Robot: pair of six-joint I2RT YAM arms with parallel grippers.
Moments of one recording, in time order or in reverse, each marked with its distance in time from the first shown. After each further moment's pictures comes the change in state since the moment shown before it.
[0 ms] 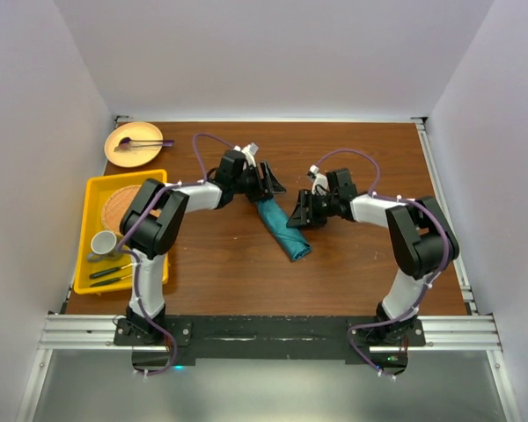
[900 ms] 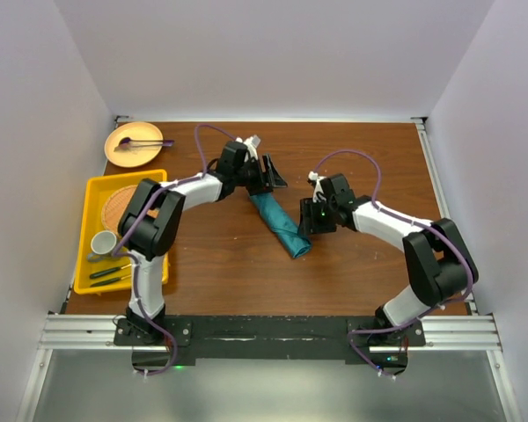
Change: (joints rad) left arm 0.000 0.006 0.101 -0.137 -0.011 0.045; right arm 0.111 -0.229 -0.061 -0.253 0.432 -0.105
